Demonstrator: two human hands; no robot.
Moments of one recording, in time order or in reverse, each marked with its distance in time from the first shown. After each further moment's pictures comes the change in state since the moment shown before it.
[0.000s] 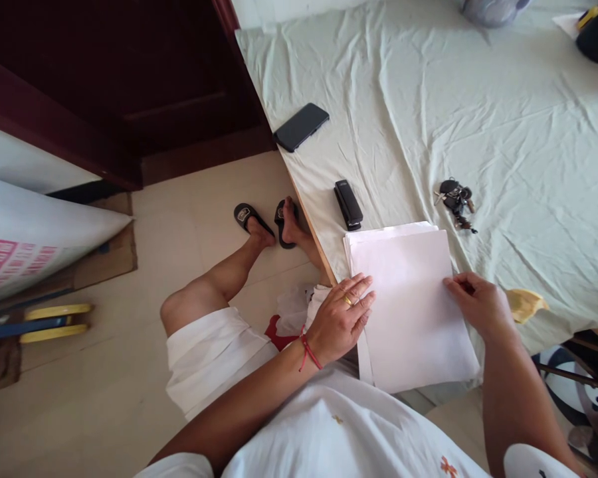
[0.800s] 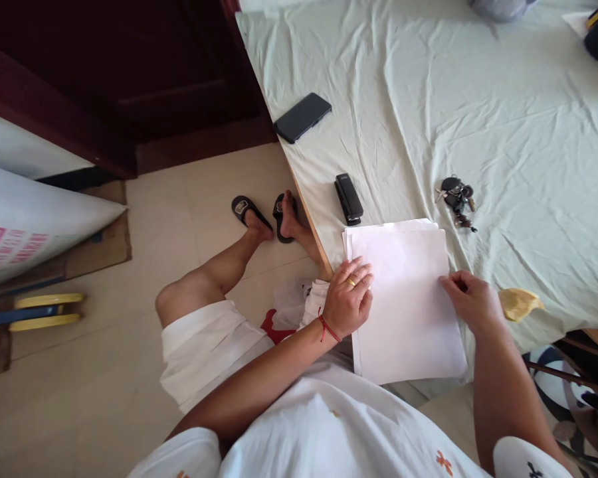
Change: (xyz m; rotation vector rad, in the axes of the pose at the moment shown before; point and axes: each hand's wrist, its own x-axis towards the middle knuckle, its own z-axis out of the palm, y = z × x) left_hand 0.023 -0.015 0.042 0.157 0.337 0.035; right_hand -0.001 -0.014 0.000 -0.007 -0.038 0.042
